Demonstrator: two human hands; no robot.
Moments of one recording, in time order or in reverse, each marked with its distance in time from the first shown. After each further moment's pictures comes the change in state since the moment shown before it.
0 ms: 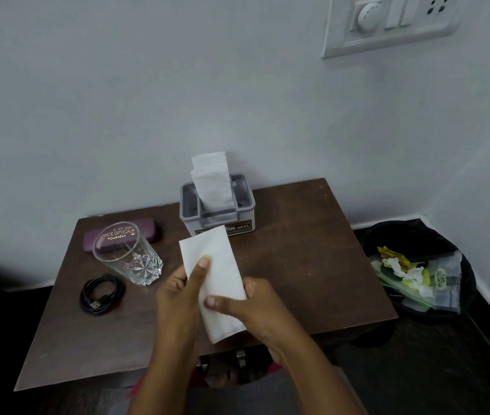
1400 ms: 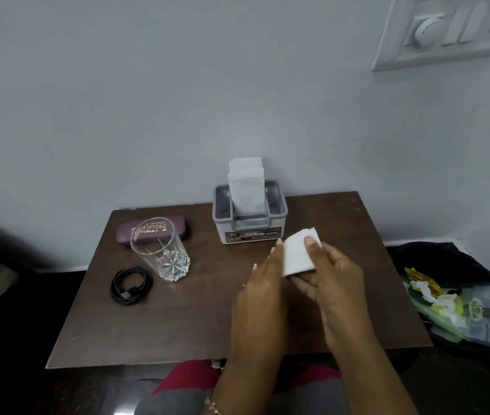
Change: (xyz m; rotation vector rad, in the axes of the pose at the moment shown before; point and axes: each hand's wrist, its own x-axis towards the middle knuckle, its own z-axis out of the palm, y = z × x) left_hand -0.011 -0.011 0.036 1.033 -0.145 0.586; right_hand 0.005 -0.032 -0.024 0.397 0.501 -0.228
